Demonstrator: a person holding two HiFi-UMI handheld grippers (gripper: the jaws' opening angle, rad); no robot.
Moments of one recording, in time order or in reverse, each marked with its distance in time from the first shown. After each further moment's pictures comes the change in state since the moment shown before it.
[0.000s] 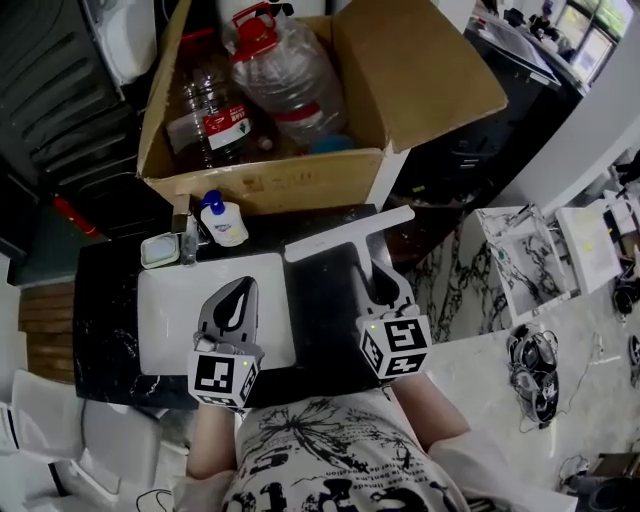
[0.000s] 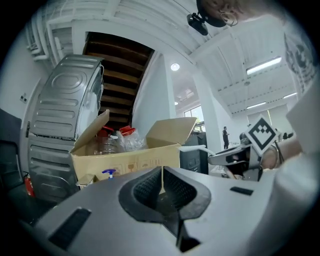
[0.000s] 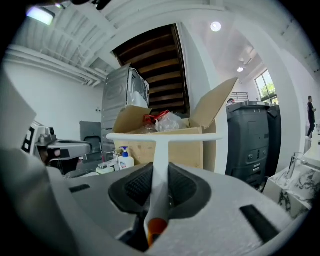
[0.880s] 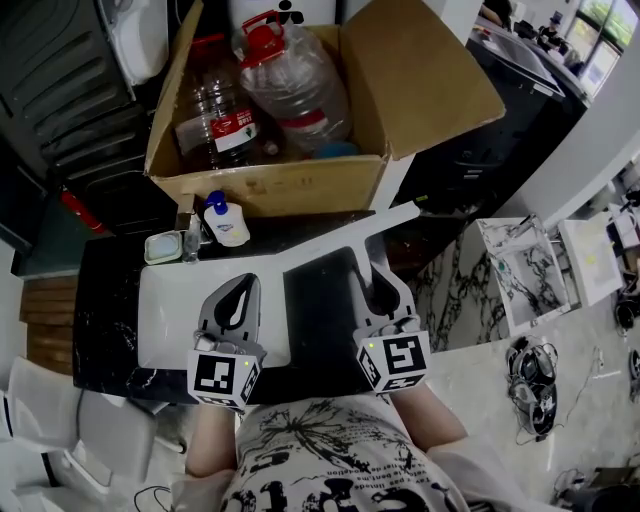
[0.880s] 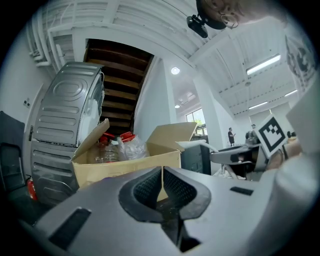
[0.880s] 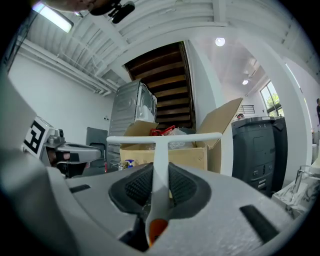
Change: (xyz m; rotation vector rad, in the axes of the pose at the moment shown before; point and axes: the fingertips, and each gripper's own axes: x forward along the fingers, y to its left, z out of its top) left arm -0.004 -0.013 0.032 0.008 -0.042 0.043; right arm -0.026 0.013 0.042 -0.070 -0.170 0.053
